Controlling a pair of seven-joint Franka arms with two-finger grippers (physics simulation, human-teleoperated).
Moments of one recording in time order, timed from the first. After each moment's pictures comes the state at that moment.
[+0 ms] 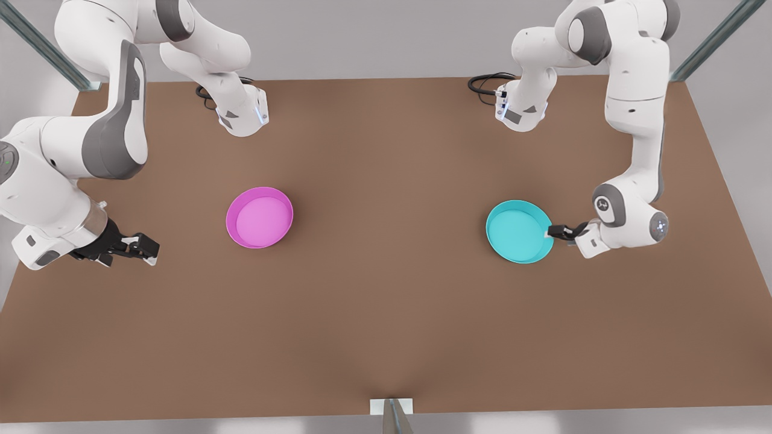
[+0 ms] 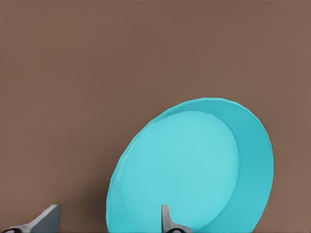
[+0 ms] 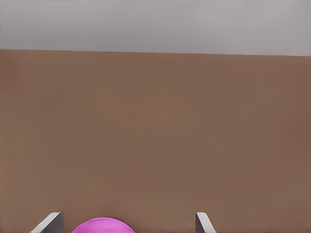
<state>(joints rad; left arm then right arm) -0.07 0.43 0.21 -2.07 -0.43 2.15 0.66 0.02 0.31 -0.01 -1.26 -0.02 1.69 0.00</state>
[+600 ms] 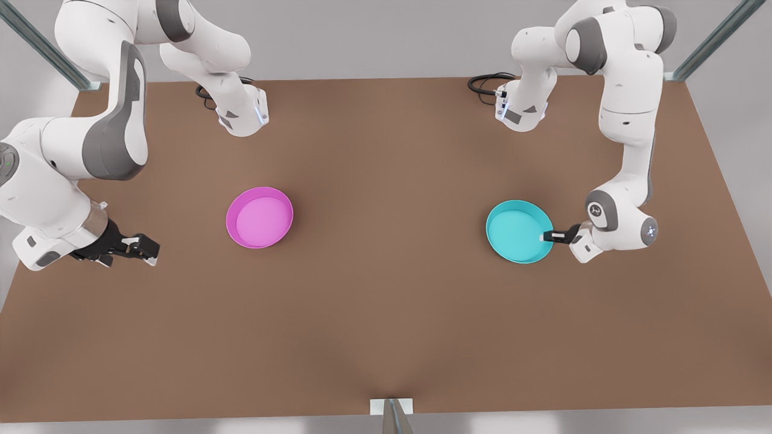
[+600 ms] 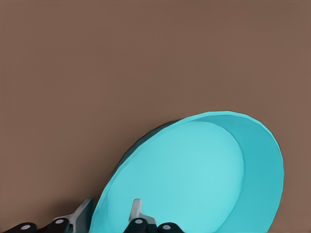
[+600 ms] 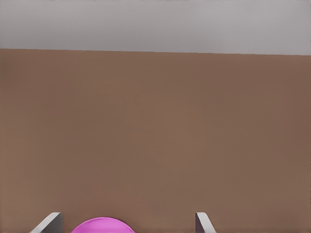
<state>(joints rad) -0.08 0.49 0.21 -2.06 -0.50 2.15 0.54 0.02 0.31 -0.01 -1.26 -0.02 1.69 0.00</state>
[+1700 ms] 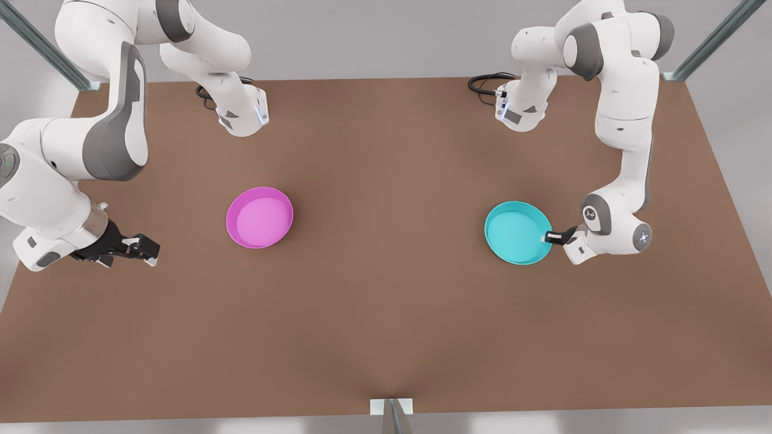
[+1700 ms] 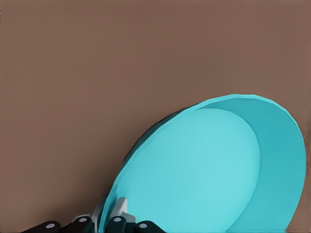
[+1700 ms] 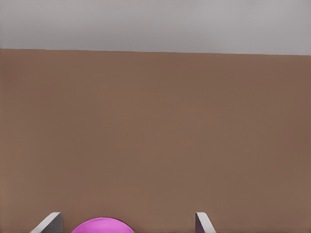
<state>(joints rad) -0.09 0.53 0.20 -2.03 -0.47 2.14 0.59 0.02 0.32 -0.01 -1.26 -0.02 1.69 0.00</state>
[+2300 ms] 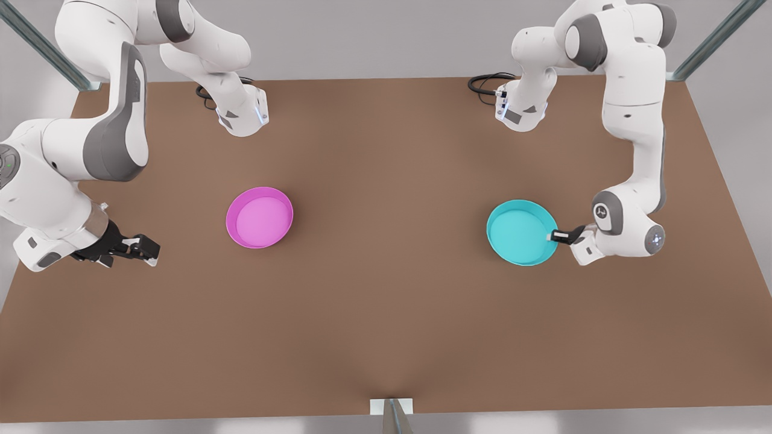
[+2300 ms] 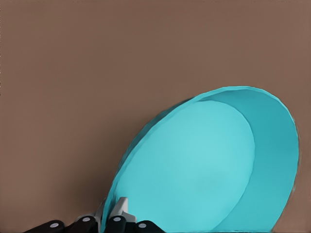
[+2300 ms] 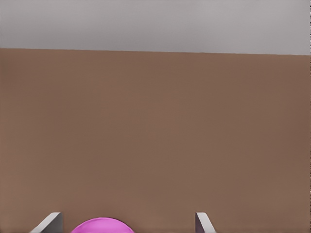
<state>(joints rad) -0.09 0.47 0.21 -1.97 -0.39 2.01 0.54 0.02 0.32 -0.01 -1.26 -0.02 1.69 0.00</state>
